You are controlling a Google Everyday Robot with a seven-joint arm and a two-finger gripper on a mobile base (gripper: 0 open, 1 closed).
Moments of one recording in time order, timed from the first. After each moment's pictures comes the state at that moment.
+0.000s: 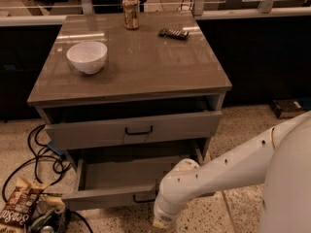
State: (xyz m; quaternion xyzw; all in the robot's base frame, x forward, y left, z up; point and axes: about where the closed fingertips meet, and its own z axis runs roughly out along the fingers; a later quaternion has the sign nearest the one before) arm 0.360 -0.012 0.439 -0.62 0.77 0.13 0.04
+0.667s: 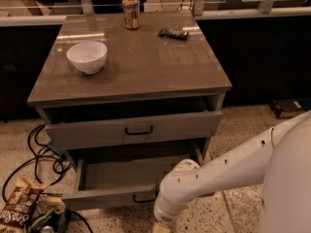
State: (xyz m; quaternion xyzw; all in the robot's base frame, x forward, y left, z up) arm 0.359 -0.012 0.438 -0.62 0.77 0.13 0.04
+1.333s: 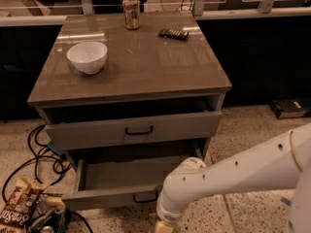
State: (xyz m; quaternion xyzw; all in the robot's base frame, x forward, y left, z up) arm 0.359 -0.018 0.461 -0.63 0.77 0.13 0.05
